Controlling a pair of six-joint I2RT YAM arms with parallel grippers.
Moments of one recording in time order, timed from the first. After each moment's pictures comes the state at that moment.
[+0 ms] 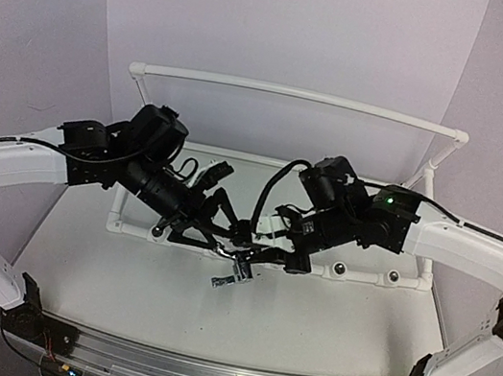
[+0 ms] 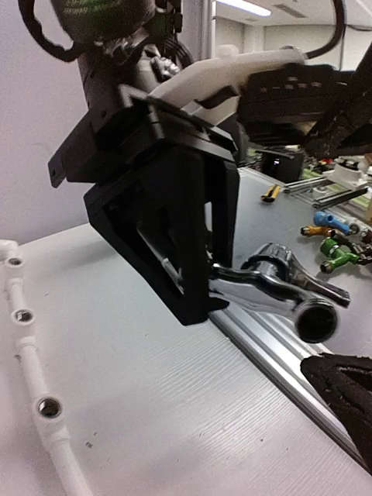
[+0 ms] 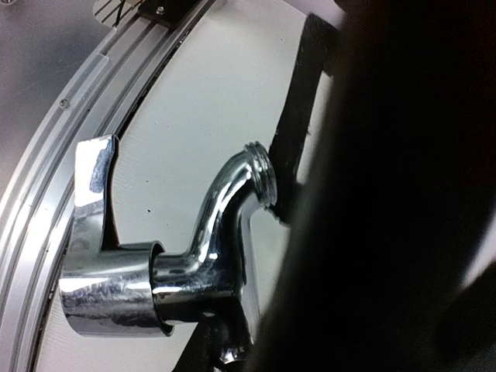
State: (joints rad) left arm -0.98 1.37 1.26 -0.55 0.62 -0.86; right arm 1.01 1.53 1.34 -0.63 -0.32 -0.88
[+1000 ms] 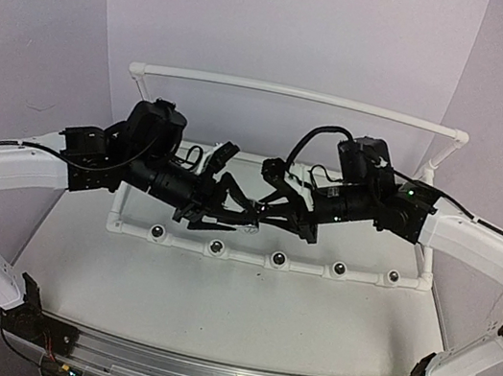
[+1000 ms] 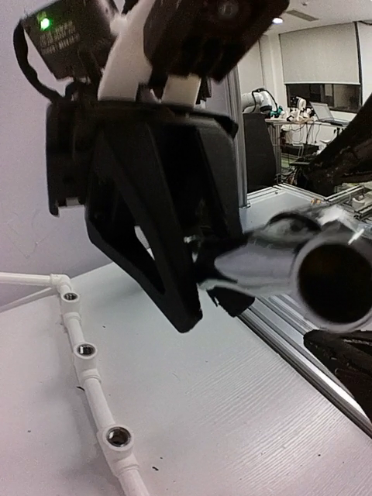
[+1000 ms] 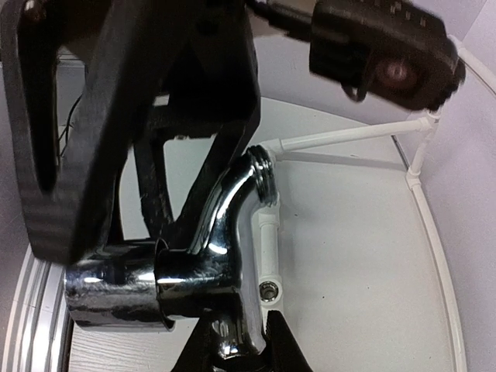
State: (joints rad) left arm -0.99 1.36 1.22 -0.31 0.53 -0.94; right arm 0.86 1.47 1.30 -0.36 -0.51 -0.58
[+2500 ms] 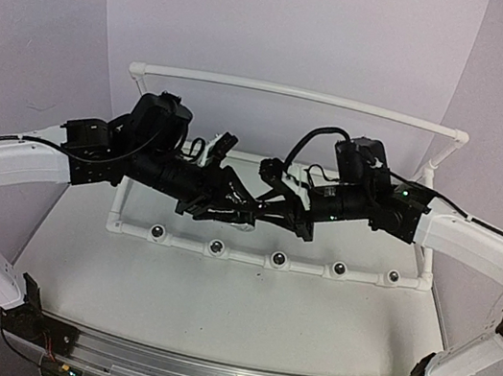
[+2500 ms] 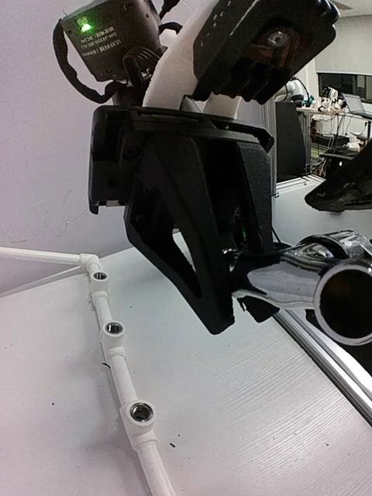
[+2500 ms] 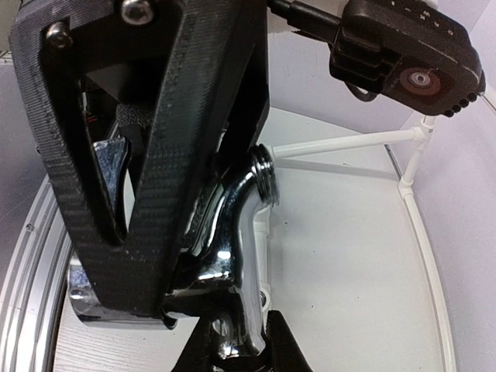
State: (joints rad) left arm -1.00 1.39 1.30 -0.37 0.40 -0.97; right arm 0.85 1.49 1.29 -0.30 -0.52 -0.61
